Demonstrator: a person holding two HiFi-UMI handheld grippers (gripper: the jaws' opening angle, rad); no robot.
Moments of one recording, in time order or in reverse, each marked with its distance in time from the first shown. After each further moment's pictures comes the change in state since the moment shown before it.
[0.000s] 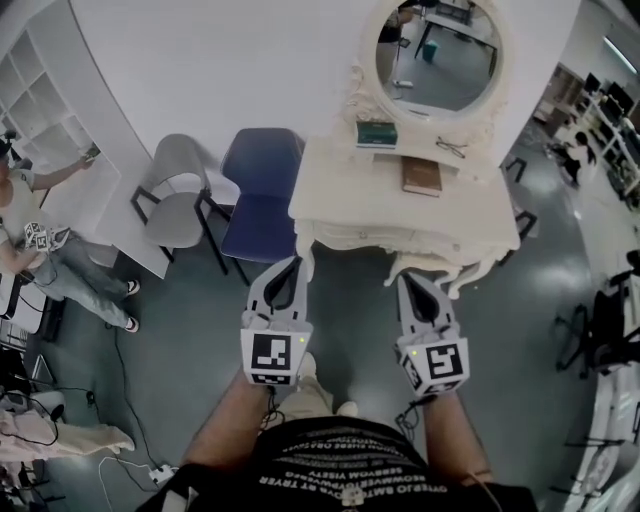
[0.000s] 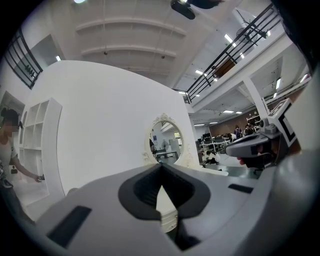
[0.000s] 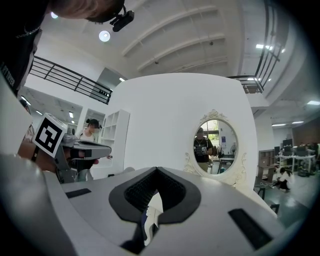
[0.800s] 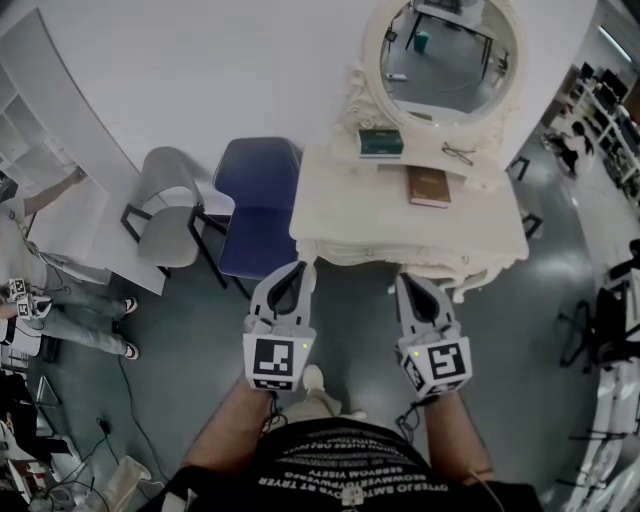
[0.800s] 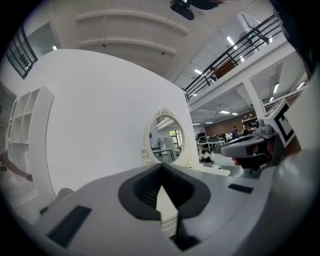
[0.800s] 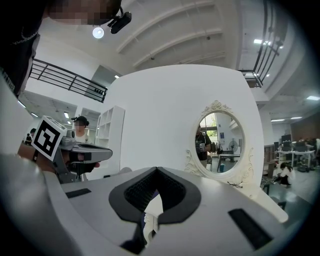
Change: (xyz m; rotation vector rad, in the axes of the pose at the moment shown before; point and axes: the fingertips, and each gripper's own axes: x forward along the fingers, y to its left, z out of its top) left arm 0.085 0.053 -0.017 -0.018 0.026 -0.078; right arm 0.101 -0.013 -0.003 0.041 0.036 -0.019
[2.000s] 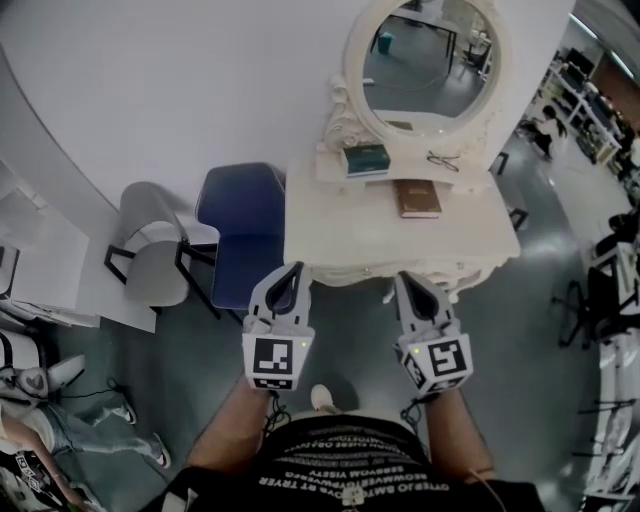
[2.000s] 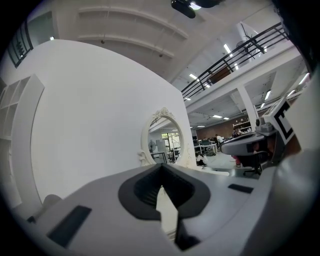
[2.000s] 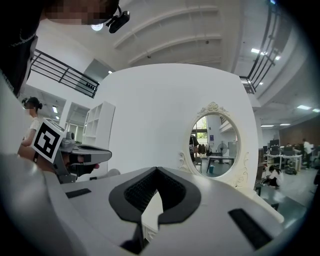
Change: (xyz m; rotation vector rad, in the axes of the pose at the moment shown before) left arm 0.067 0.057 0.004 0.003 -0.038 -0.109; right arm 0.067 -0.008 0.022 0.001 -0.002 -0.122
